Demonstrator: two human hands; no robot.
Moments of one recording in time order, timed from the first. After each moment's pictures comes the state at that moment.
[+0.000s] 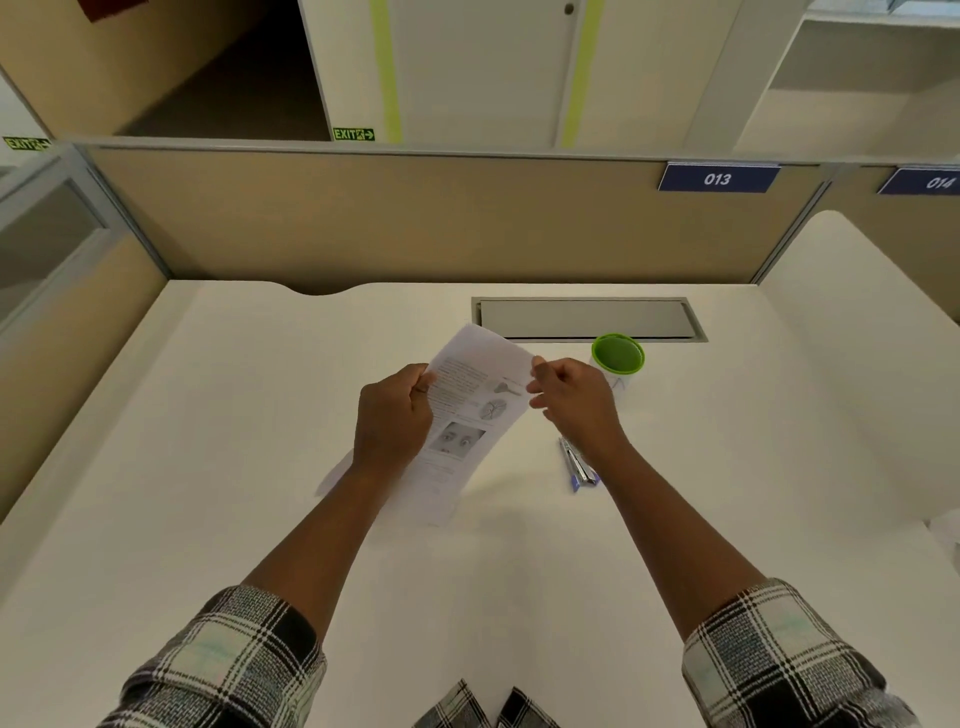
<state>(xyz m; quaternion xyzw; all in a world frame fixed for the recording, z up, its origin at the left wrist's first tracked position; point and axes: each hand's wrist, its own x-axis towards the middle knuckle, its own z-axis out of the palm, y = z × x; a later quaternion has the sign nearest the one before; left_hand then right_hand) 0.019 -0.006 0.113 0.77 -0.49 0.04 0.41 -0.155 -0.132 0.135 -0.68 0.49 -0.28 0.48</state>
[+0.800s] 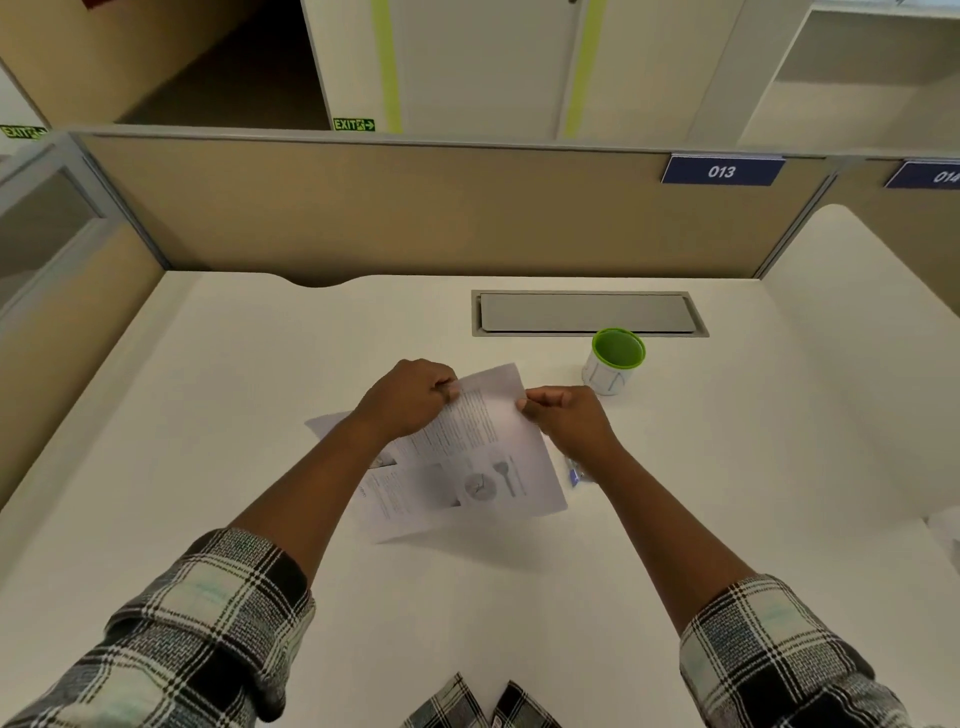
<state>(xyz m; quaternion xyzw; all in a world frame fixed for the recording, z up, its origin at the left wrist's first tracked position) 0.041 -0.037 0.123 0.76 -0.57 -0.22 0.21 -0.168 -0.130 0.106 -0.69 0.42 -0.21 0.55</state>
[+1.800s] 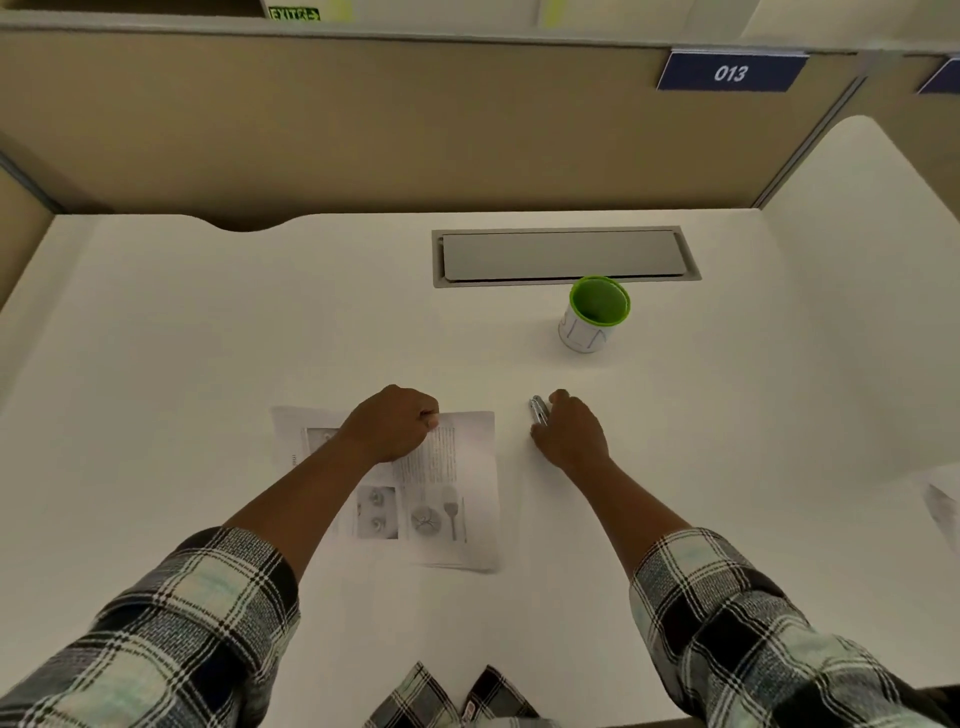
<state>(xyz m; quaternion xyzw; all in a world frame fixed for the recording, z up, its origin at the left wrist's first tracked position) 0.021 -0.060 0.034 0.75 -0.58 -0.30 0.10 -0.200 -0.183 -0.020 -0.78 0.58 0.03 0.25</state>
